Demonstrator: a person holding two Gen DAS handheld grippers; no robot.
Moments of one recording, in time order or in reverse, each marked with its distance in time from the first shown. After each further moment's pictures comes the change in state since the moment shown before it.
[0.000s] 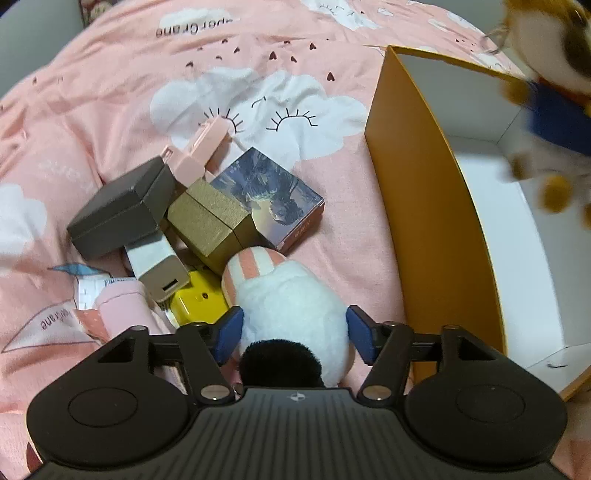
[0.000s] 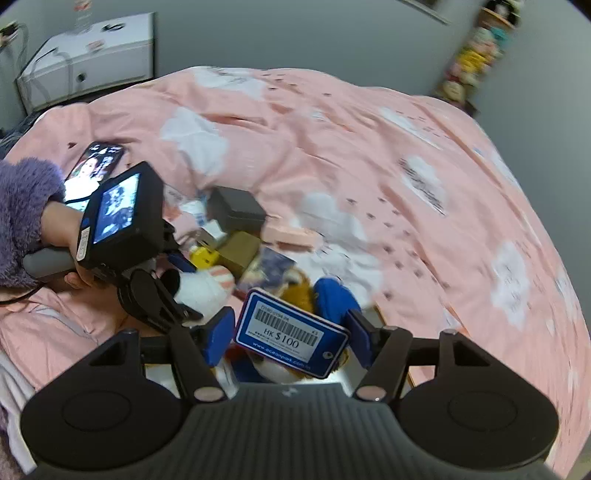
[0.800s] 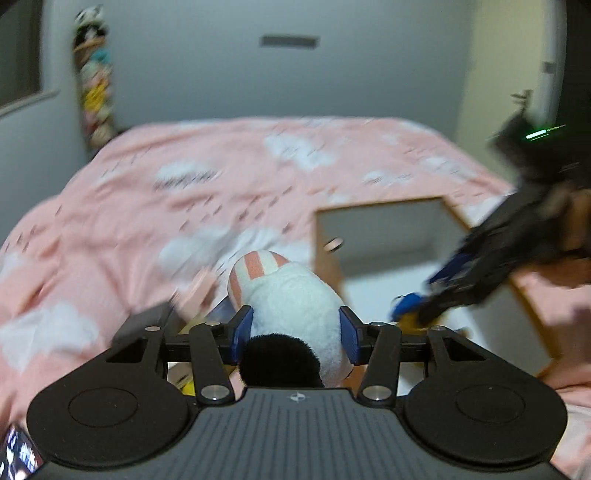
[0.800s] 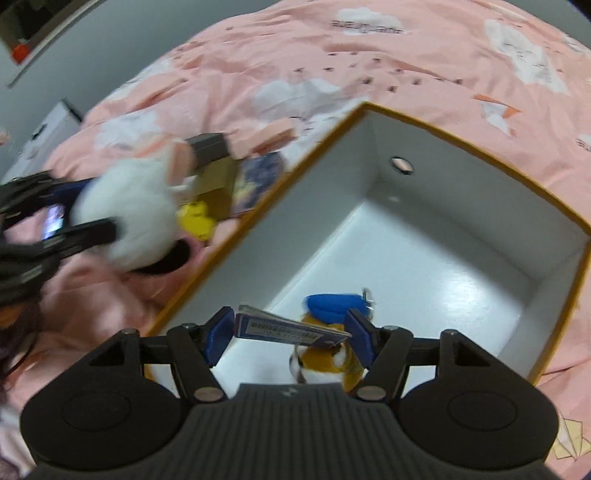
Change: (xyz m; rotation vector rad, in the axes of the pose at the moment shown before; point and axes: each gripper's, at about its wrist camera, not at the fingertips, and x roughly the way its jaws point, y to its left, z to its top) left arm -0.118 -0.047 -0.014 0.107 -0.451 -0.032; right arm 0.101 -0.032 -0.120 0.602 0.101 0.228
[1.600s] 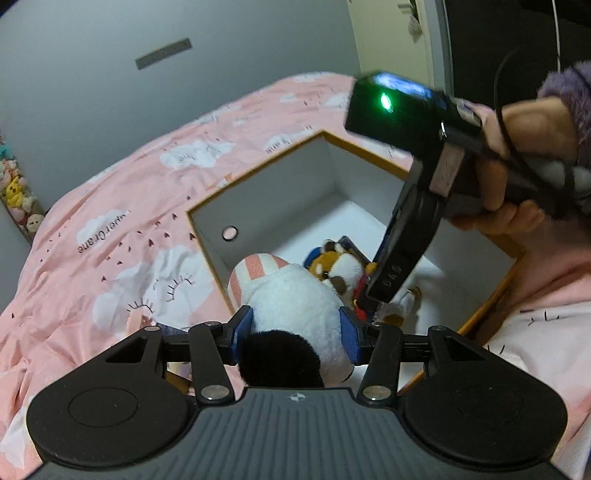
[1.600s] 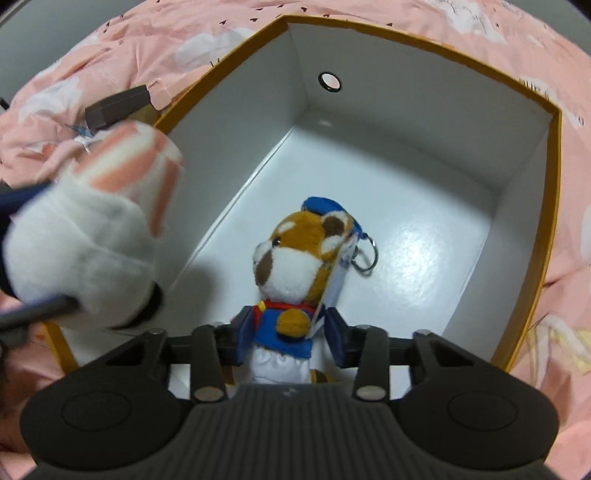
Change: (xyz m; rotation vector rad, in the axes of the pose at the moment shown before) left arm 0.034 -0.097 -0.030 0.433 0.093 -0.067; right arm 0.035 -0.016 -0.056 0.110 0.047 -0.173
